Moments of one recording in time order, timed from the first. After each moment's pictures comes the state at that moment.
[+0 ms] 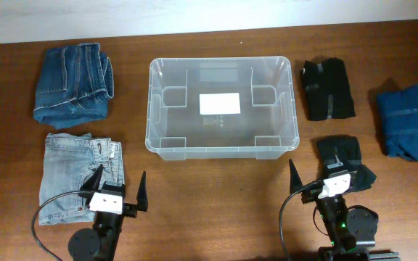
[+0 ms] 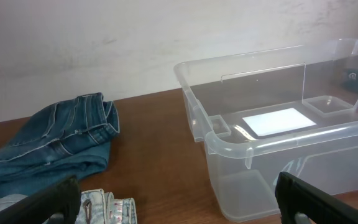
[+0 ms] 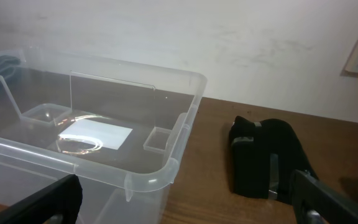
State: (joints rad) left arm 0.02 0.01 0.02 -0.07 0.21 0.11; right arm -0.06 0.01 0.01 -0.05 -0.22 -0.12
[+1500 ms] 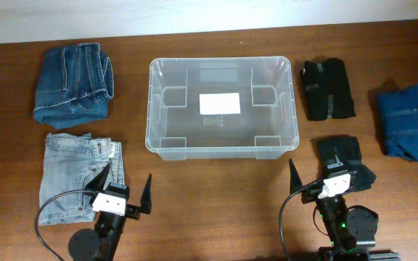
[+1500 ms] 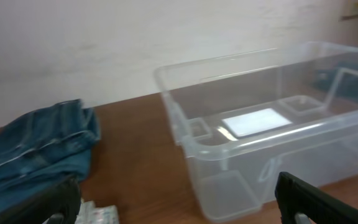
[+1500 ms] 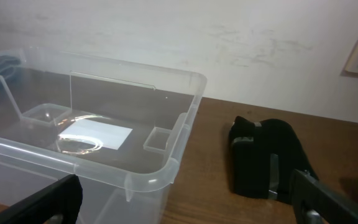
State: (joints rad) left arm 0.02 0.01 0.02 -0.07 0.29 0.11; right arm -0.06 0.01 0.01 -0.05 -0.22 -0.12
